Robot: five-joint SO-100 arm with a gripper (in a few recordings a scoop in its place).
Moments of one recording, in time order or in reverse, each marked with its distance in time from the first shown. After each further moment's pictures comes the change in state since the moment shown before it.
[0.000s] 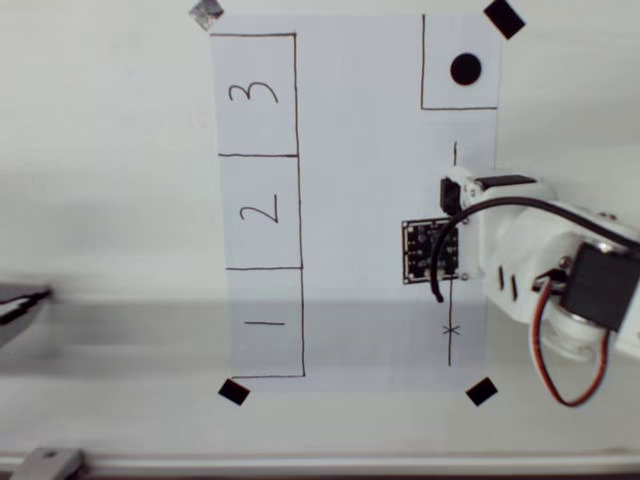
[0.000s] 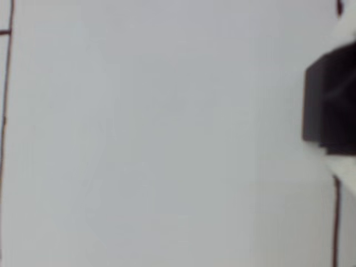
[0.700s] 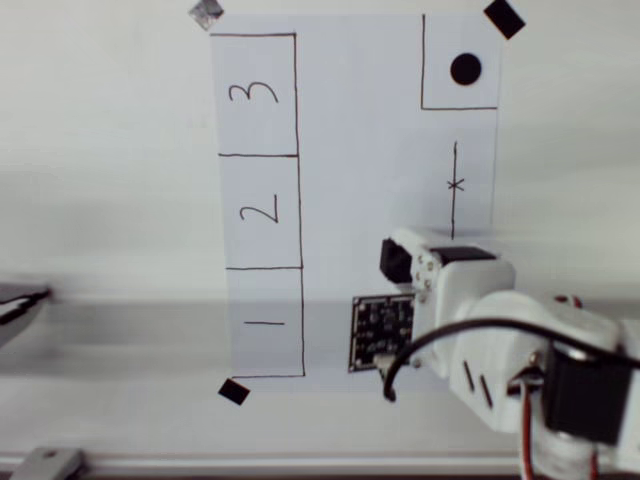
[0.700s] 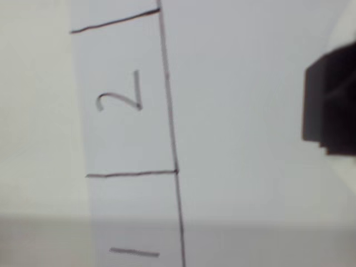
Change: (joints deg) arm -10.8 -1.8 -18.2 6.6 17.1
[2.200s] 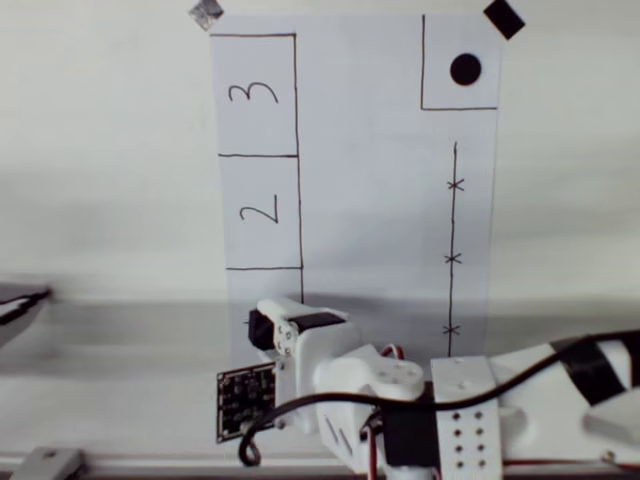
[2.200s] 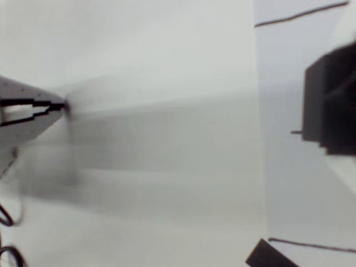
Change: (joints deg) arm -9.1 -42.5 -52.8 -4.7 9.5
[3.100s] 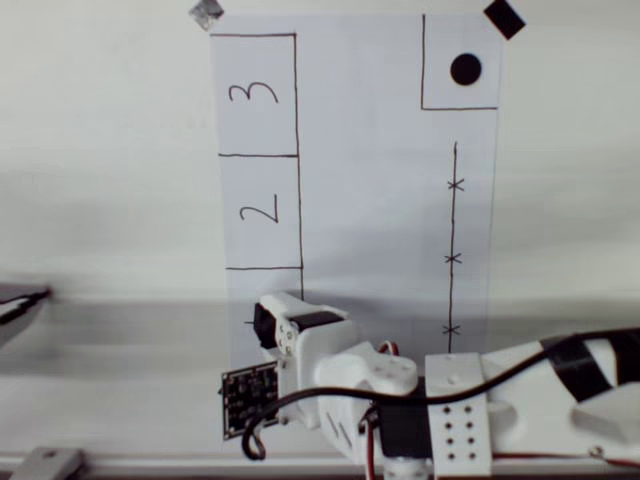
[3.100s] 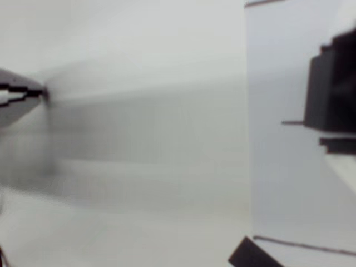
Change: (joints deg) arm -1.3 -3.1 -0.1 -1.9 -1.3
